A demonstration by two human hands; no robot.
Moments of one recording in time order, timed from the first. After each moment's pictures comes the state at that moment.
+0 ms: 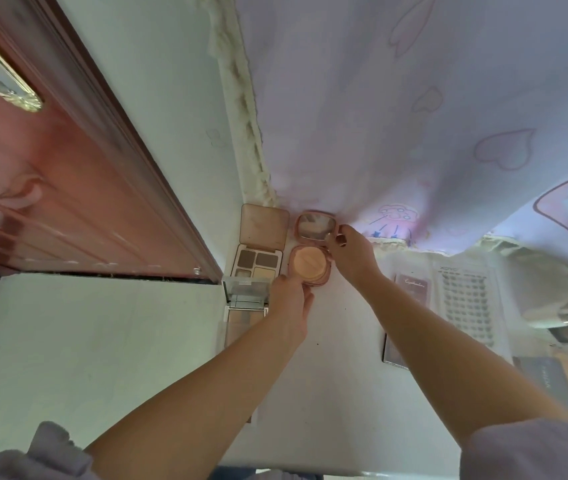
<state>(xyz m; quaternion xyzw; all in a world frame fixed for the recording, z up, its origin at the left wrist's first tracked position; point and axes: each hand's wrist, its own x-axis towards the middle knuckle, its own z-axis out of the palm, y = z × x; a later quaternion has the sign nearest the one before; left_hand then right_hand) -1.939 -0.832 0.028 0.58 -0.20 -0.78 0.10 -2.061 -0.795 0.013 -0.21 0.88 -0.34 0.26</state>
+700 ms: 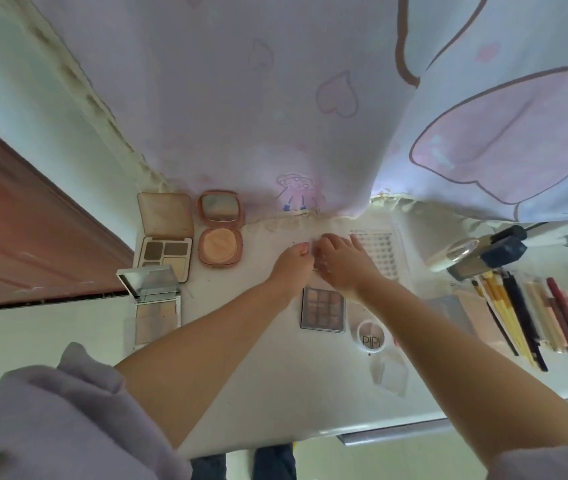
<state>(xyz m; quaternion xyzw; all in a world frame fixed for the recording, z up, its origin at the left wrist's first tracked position) -2.016 -0.741 0.029 0.34 -0.68 -0.65 -0.06 -2.100 -0.640 0.011 -0.43 0.88 0.00 0.18</state>
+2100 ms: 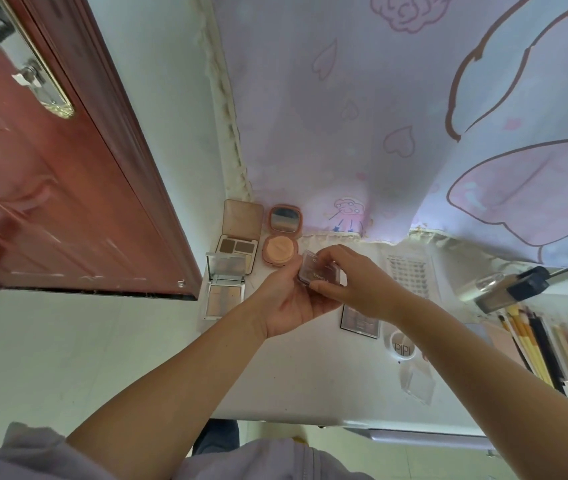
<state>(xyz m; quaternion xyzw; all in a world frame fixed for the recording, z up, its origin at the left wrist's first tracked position) -1.896 -0.776 0.100 0.24 -0.19 -0.95 -0.06 -2.006 -0.667 0.123 -0.52 0.78 -0.26 0.21</state>
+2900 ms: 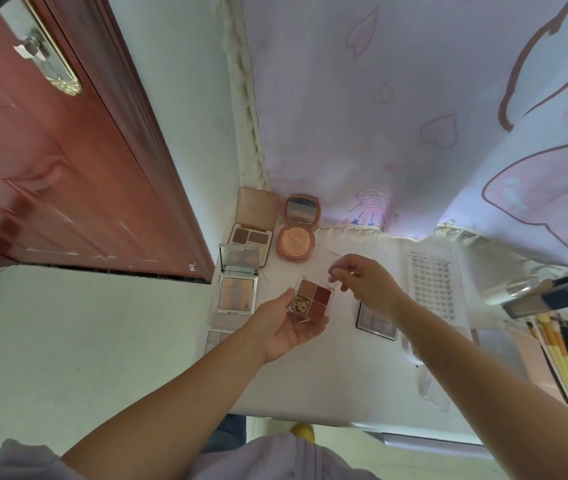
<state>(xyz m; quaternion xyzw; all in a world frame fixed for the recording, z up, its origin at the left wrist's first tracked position) -1.863 -0.777 0.052 0.45 -0.16 -0.88 -0.04 -2.020 -0.685 0.063 -0.28 0.80 -0.38 0.37</state>
